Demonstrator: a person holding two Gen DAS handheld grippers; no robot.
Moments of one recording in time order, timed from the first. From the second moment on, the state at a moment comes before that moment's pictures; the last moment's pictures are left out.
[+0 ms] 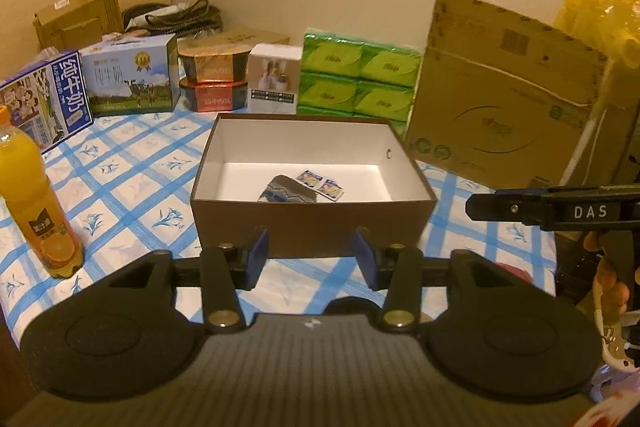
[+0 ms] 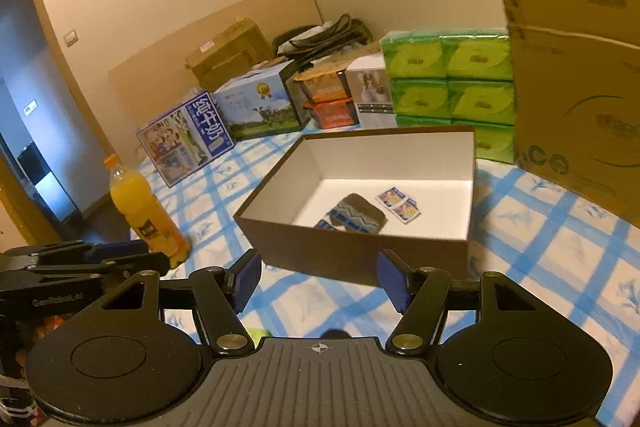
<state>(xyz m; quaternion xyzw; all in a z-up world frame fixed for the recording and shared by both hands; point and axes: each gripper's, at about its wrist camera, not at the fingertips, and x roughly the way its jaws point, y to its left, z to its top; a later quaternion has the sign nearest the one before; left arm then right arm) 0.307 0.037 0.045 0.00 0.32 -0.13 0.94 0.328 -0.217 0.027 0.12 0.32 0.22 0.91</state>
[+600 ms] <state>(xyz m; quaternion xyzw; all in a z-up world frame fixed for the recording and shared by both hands) 0.204 0.023 0.036 -0.04 0.33 -0.12 0.94 0.211 -0.248 0.005 0.14 0.35 0.21 0.90</state>
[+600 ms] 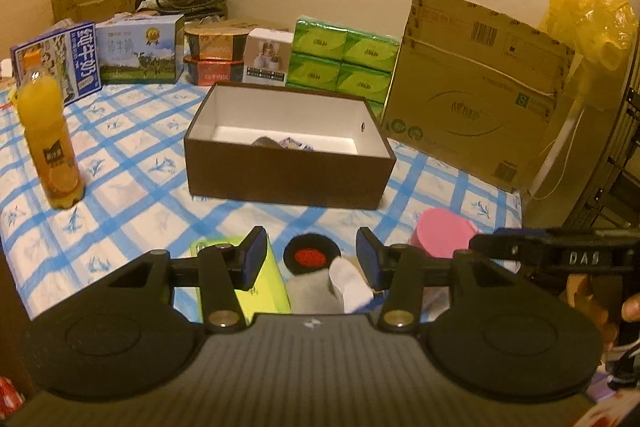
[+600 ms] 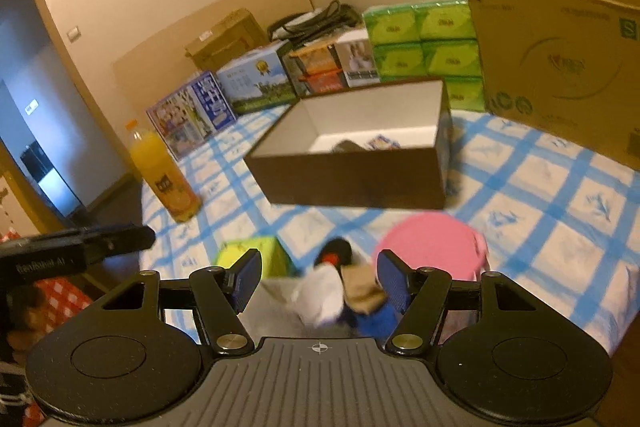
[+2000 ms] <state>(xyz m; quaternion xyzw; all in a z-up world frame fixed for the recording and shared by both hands) 0.182 -0.023 -0.050 0.01 0.39 -0.13 0.91 0.159 -0.250 -0.089 0.08 0.41 0.15 0.90</state>
